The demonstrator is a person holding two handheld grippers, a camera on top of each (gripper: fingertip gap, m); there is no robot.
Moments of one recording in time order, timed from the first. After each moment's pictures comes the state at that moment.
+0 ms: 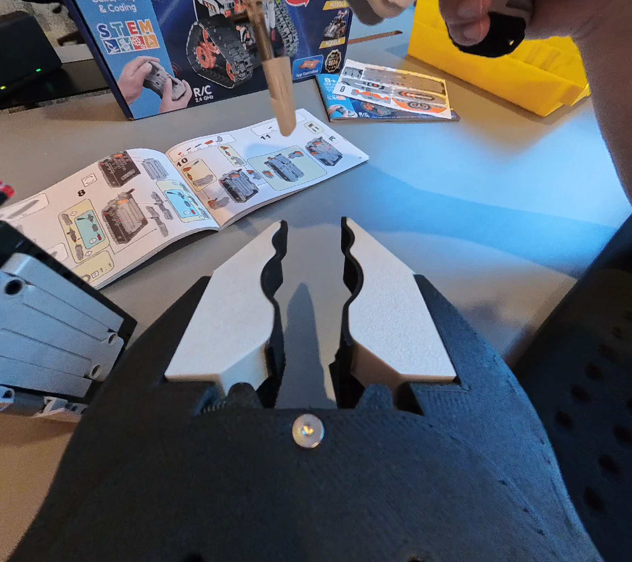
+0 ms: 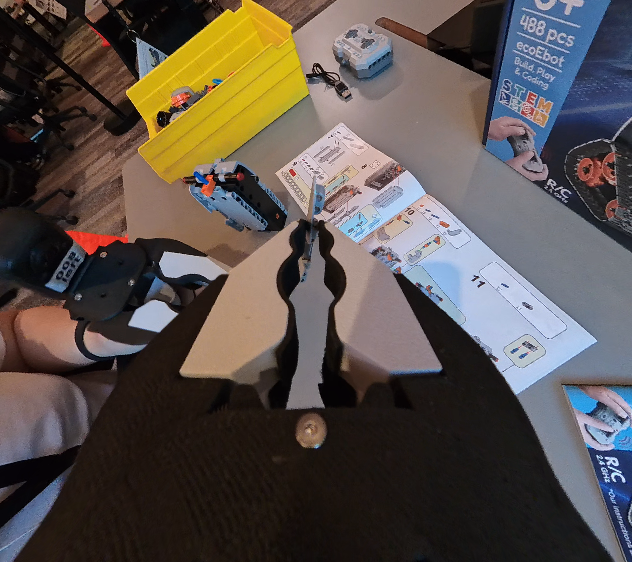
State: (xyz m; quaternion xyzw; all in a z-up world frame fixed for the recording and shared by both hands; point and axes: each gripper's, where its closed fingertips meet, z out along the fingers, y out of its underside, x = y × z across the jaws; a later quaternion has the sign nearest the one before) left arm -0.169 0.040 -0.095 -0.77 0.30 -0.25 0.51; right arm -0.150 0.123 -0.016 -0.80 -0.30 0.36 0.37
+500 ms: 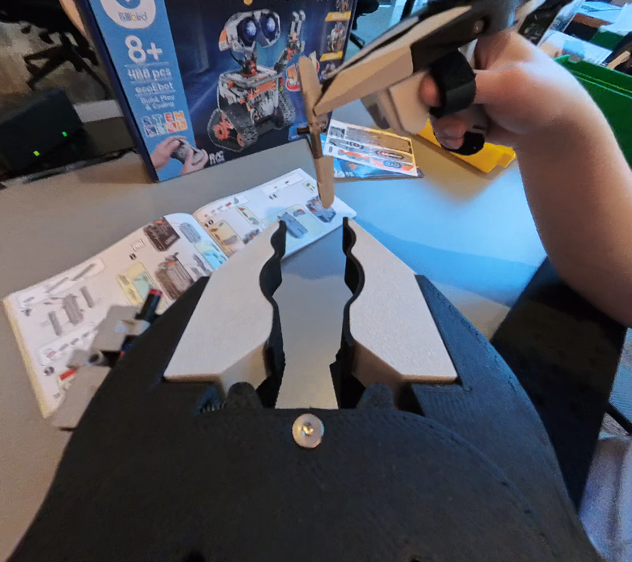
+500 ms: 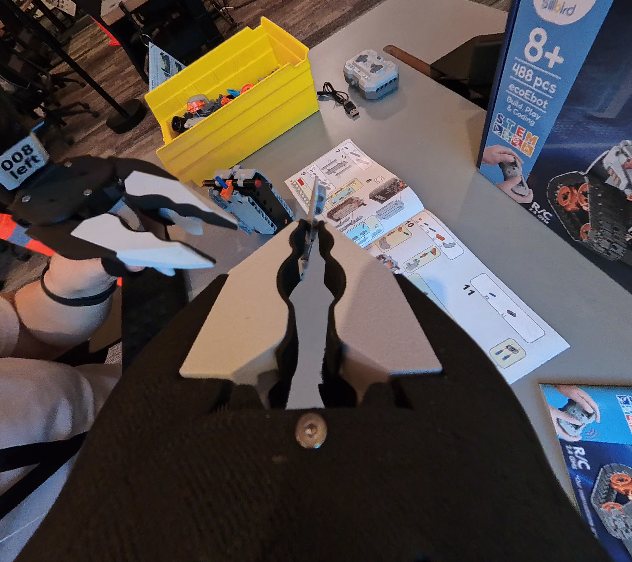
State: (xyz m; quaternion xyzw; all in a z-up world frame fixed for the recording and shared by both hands) left arm -0.190 0.056 -0.012 -0.75 0.30 -0.30 0.51; right arm -0.144 0.113 0.009 -0.79 -0.32 0.36 0.39
